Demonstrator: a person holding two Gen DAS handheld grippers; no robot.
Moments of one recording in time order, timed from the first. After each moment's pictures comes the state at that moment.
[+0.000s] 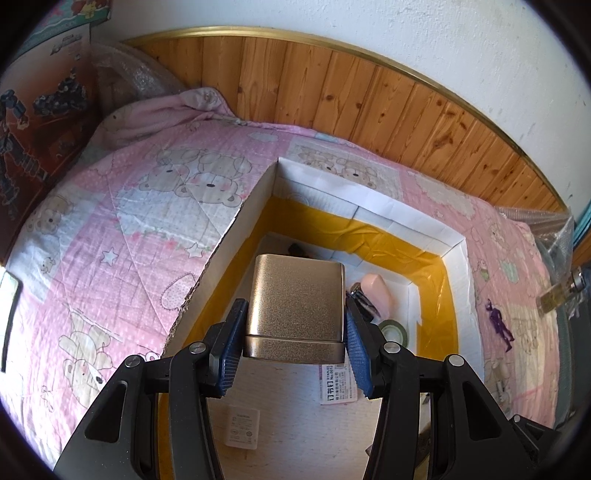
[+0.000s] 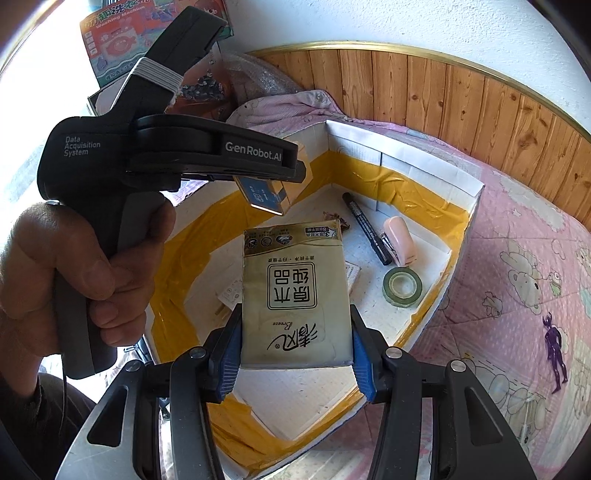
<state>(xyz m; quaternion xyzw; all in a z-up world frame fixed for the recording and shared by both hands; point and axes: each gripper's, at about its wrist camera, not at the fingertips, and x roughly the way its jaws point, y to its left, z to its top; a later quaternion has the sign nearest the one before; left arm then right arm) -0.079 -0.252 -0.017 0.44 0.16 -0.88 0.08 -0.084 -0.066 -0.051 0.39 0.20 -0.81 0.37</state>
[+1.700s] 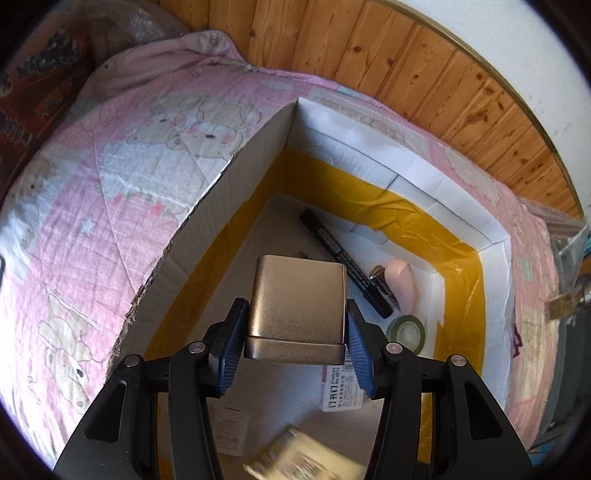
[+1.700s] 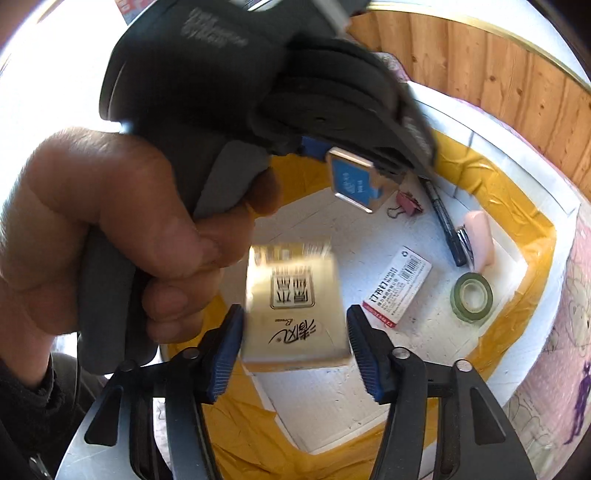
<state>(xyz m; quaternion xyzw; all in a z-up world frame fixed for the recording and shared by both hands) -0.119 -0.266 -0.059 0.52 0.22 -0.82 0.08 -0.093 -0.104 -0.082 0.44 0.24 -0.71 0.49</state>
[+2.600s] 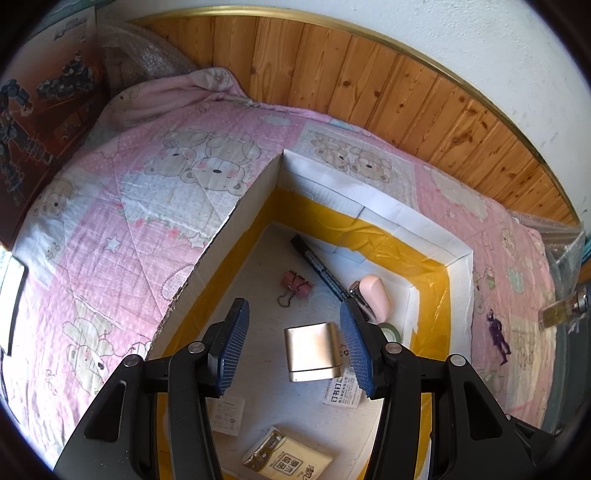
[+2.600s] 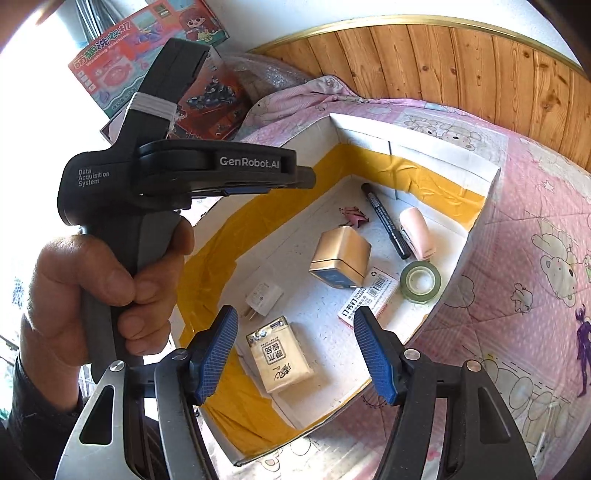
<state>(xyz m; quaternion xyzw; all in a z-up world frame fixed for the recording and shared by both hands) -0.098 -0.251 -0.005 0.48 0.18 -0.85 0.11 -0.130 -0.056 -0.033 0.46 0.15 -0.72 0.50</state>
